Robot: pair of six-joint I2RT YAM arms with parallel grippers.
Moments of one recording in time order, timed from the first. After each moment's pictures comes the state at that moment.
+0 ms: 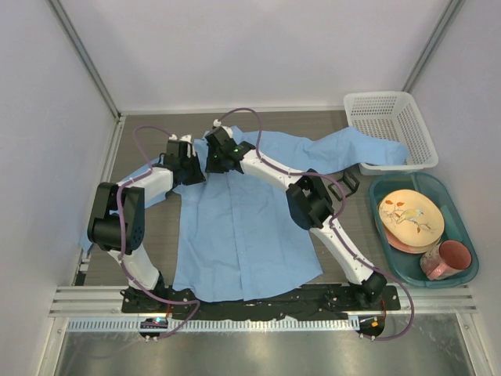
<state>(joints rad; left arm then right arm) -0.19 1.75 1.02 -0.10 0.13 -0.37 0.80 2.56 2.31 -0.50 0.03 0.73</state>
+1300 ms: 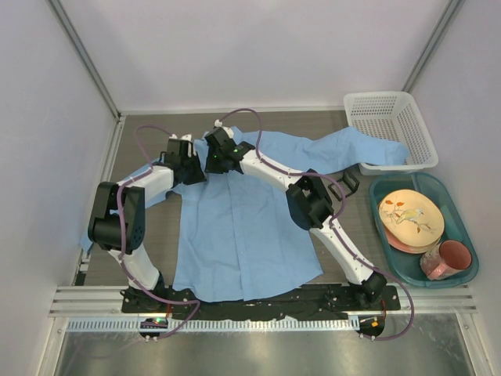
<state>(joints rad) -0.20 1.76 1.04 -0.14 0.13 -0.40 0.81 2.56 2.31 -0.51 0.03 0.78</state>
